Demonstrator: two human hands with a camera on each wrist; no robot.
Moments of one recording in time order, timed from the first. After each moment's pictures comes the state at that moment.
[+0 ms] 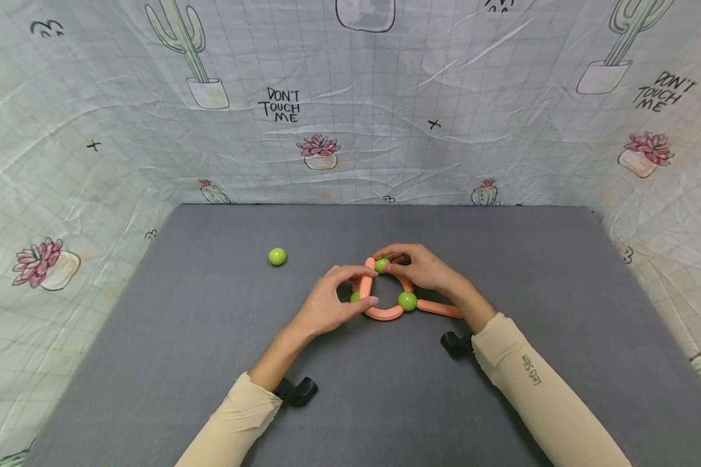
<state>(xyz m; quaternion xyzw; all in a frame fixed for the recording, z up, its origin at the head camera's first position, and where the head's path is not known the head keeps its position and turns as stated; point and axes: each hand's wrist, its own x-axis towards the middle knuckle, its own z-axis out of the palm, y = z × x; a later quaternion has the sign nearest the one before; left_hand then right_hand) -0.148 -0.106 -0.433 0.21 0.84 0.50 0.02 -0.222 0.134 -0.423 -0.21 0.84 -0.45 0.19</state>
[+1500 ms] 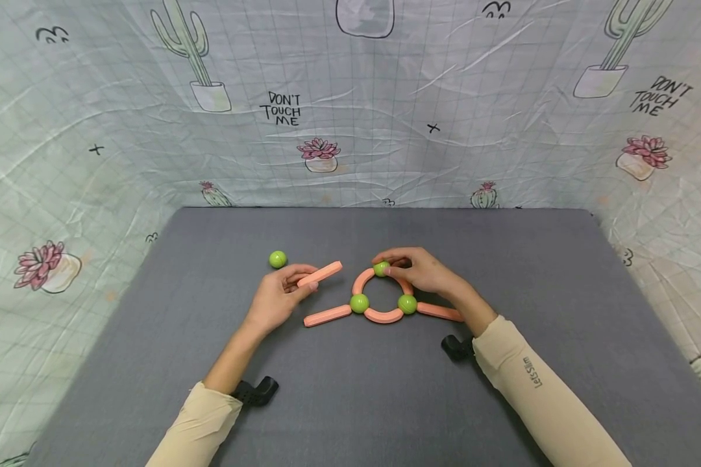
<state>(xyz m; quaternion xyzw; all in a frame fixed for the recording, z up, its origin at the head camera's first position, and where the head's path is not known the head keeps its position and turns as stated) -0.153 -0.183 -0.430 0.08 0.85 0.52 0.01 -0.219 0.135 -0.422 -0.21 0.84 -0.46 0.19</state>
